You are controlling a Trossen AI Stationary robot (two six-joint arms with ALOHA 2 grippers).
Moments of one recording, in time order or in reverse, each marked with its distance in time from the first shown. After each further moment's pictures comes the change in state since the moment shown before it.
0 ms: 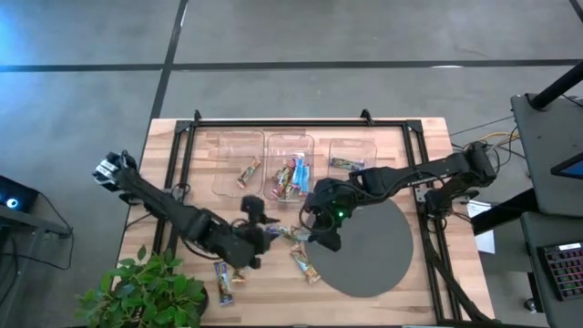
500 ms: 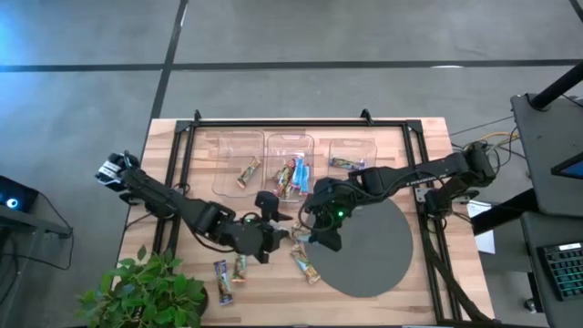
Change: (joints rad) left arm 0.081 0.028 0.016 0.154 0.109 0.267; right arm -0.007 0.004 -0.001 -0.003 -0.026 0.000
